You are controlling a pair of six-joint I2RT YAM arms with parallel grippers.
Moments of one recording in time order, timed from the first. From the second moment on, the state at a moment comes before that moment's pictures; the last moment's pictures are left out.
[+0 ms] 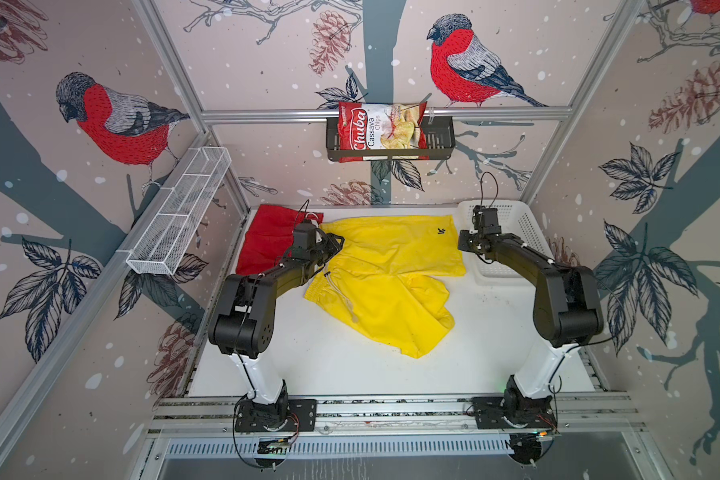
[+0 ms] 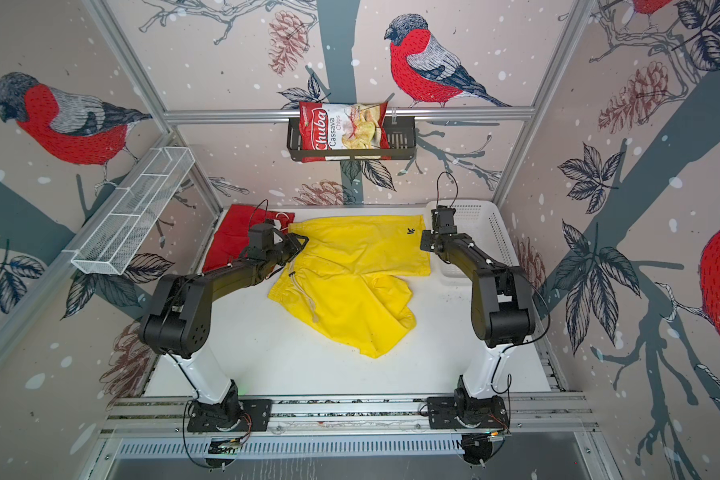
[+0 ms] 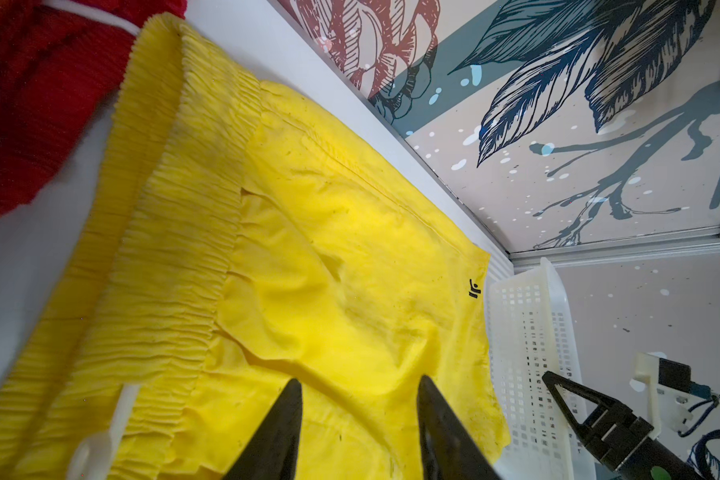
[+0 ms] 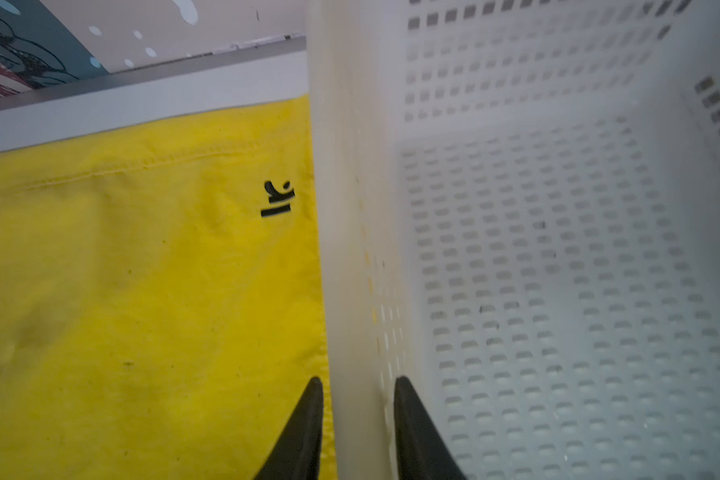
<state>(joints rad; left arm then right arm) -0.19 1.79 1.02 0.26 0.35 -0.85 0.16 1.86 1.32 -0.27 0.06 0.17</state>
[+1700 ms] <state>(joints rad) -0.21 1.18 0.40 0.01 0.21 -0.75 0.72 0.98 0.40 -0.26 0.31 0.71</state>
